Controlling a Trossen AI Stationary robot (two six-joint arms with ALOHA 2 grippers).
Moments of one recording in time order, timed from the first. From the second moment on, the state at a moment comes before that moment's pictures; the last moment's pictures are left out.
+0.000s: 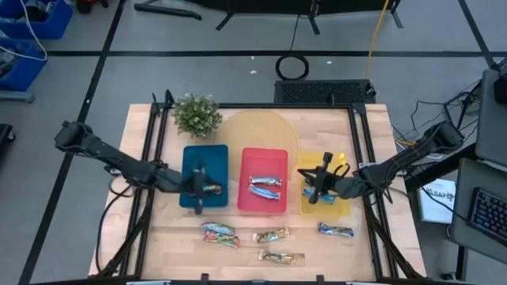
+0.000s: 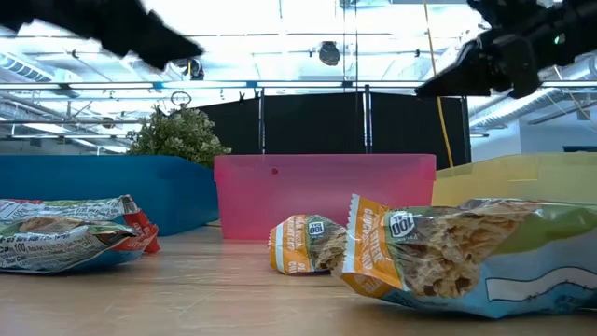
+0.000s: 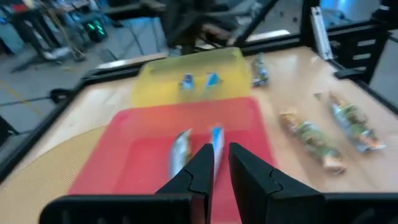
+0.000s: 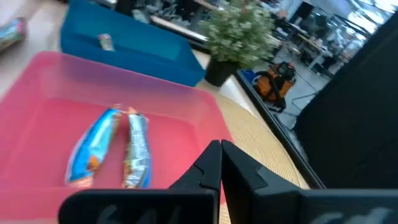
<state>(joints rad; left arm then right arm) -0.38 1.07 0.47 0.30 -0.36 0.05 0.44 1.05 0.37 0.30 0.86 -0.15</state>
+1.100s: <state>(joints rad) -0.53 2.31 1.73 -0.13 -0.14 -0.01 0.41 0.98 0.29 0.34 0.86 -0.14</state>
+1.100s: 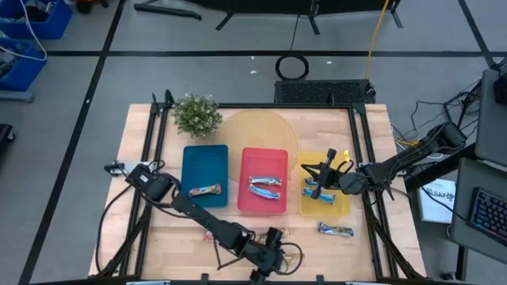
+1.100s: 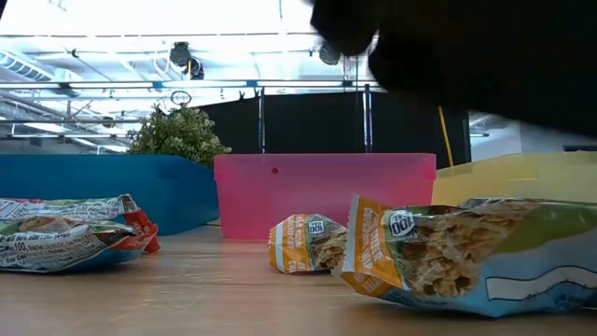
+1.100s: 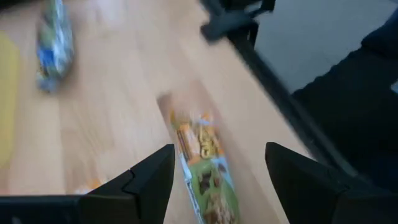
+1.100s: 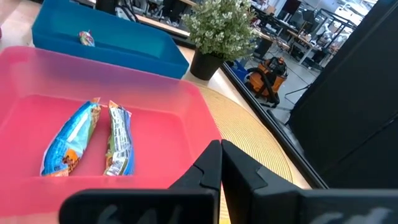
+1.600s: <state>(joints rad) -0.54 2.35 1.74 -0.24 -0.15 -0.16 0.41 0.97 0.29 0.34 0.86 -0.18</state>
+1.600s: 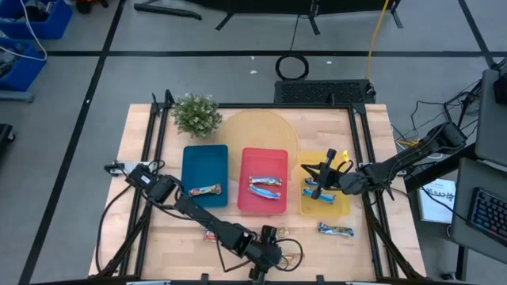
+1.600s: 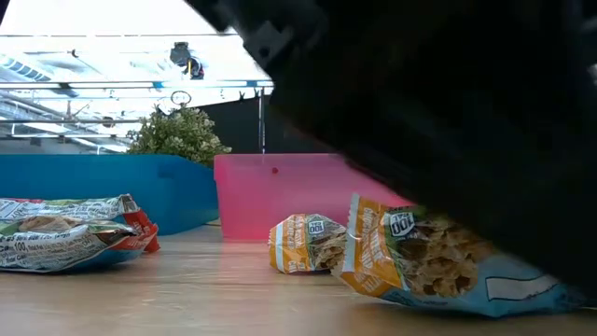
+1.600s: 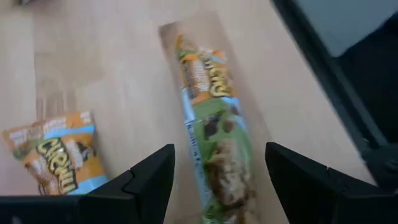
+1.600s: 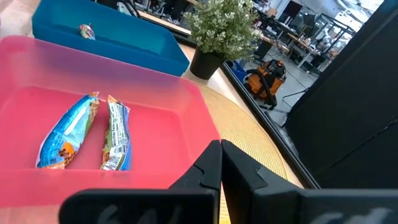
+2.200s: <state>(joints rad) -0.53 2.31 1.74 -0.25 -0.08 -0.18 0.41 0.97 0.29 0.37 0.78 -0.22</state>
